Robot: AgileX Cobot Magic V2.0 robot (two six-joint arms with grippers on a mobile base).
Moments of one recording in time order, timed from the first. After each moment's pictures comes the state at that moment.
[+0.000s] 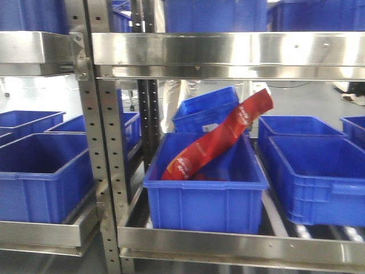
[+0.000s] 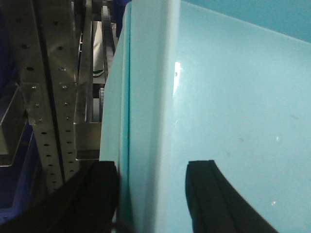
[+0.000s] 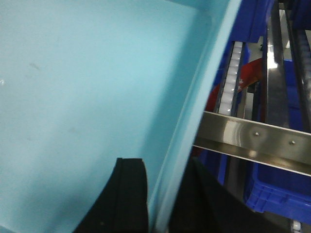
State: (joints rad) left arm -0.31 1.45 -1.77 0.02 0.79 -0.19; right arm 0.45 1.38 -1.64 -0.07 0.81 0.19
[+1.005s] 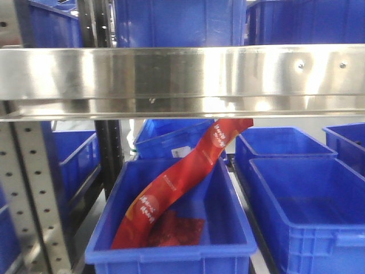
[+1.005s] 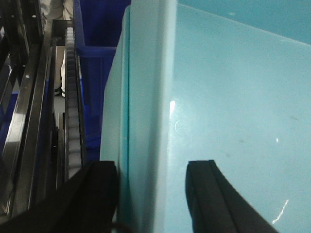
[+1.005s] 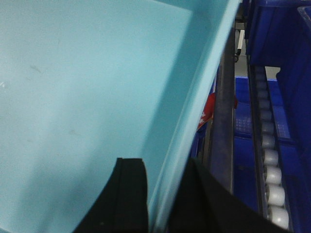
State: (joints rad) left arm -0.31 1.45 -1.77 0.02 0.79 -0.19; right arm 0.45 1.38 -1.64 -0.07 0.81 0.19
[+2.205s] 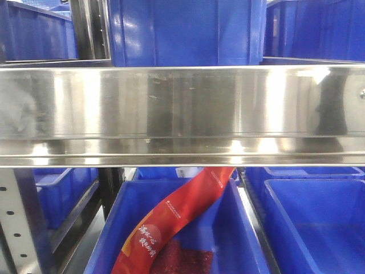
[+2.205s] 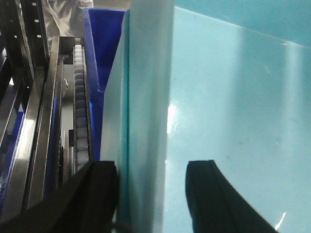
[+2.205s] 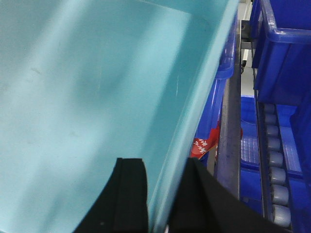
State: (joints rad) left arm -0.31 1.45 -1.77 0.02 0.79 -0.19; right arm 0.45 1.38 -1.64 -0.07 0.81 0.19
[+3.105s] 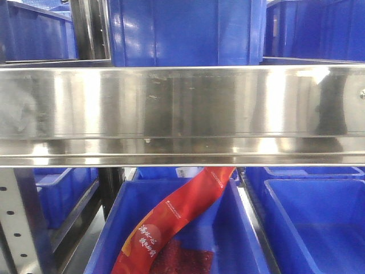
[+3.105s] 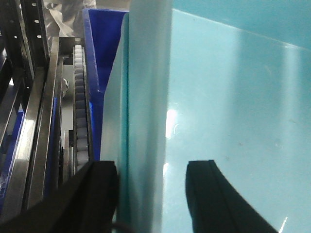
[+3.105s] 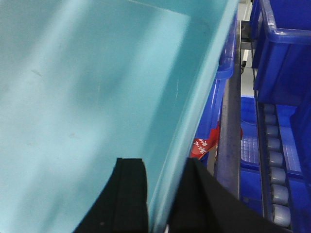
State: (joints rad) left arm -0.31 1.45 -1.77 0.02 0.79 -0.19; right arm 0.45 1.38 -1.64 -0.07 0.81 0.19
